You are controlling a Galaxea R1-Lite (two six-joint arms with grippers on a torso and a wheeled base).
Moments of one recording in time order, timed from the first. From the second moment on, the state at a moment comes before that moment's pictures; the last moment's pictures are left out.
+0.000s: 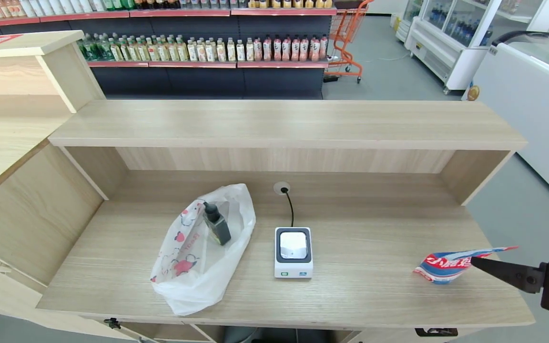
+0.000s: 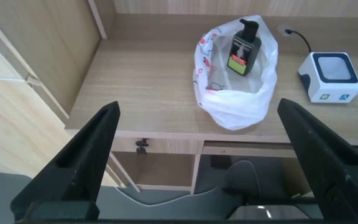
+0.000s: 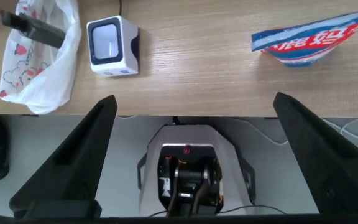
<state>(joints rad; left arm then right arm) 0.00 0.00 0.00 0.00 0.00 0.01 0.13 1.03 -0.47 -0.09 0.13 0.28</state>
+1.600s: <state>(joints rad) 0.00 0.00 0.00 0.00 0.00 0.00 0.06 1.54 -0.84 0.19 -0.02 0.88</state>
